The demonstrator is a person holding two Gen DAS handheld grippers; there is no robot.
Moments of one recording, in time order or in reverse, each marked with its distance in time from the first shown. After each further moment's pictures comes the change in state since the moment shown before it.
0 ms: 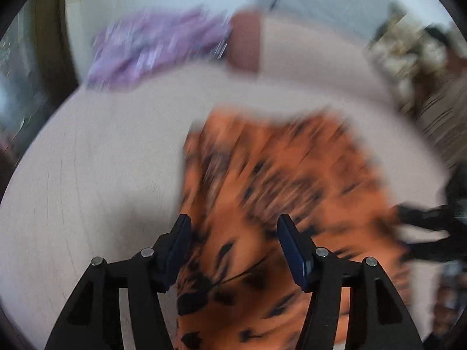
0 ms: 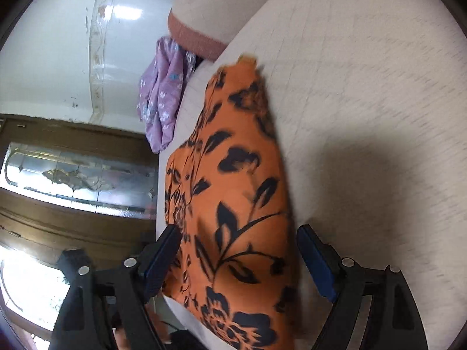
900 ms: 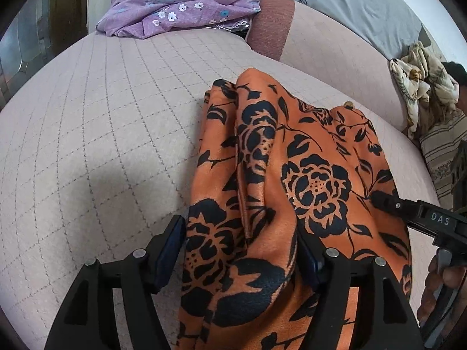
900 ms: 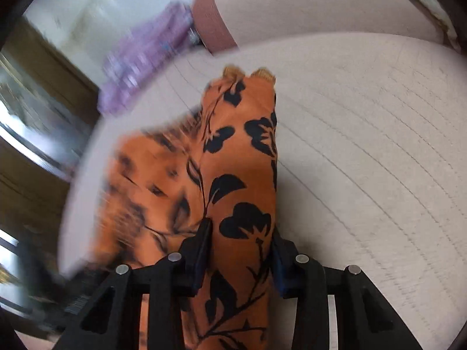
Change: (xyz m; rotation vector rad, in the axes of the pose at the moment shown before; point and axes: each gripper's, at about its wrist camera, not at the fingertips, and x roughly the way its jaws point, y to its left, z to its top) left arm 0.030 0.028 -0.004 -0.158 0.016 -0.123; right arm 0.053 0.066 0.024 -0.377 -0.033 -0.487
